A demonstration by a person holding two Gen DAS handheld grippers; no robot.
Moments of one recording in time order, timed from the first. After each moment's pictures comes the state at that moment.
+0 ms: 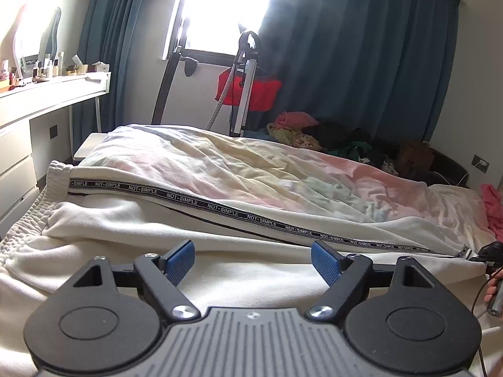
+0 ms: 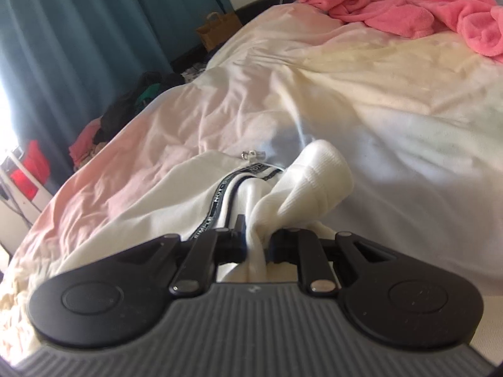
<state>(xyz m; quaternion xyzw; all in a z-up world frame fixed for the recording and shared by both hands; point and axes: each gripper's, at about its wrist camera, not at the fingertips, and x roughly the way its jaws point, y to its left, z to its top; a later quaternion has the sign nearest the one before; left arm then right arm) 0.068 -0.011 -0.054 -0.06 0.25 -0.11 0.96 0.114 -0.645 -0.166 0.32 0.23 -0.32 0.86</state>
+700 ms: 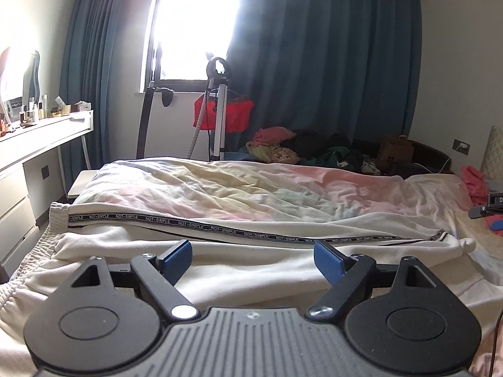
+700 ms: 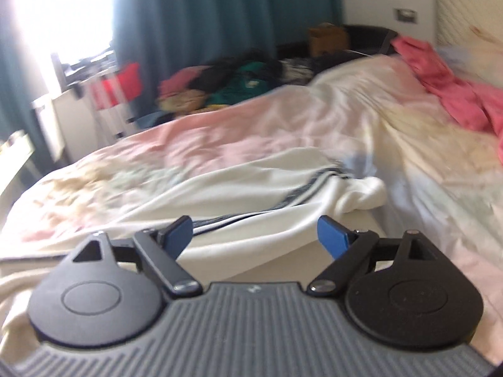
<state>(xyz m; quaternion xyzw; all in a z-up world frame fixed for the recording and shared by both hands) -0.011 -0.044 -0.021 0.00 0.21 -0.15 0.97 0.016 -0.481 -0.024 0.15 0.27 -0.15 0.94</state>
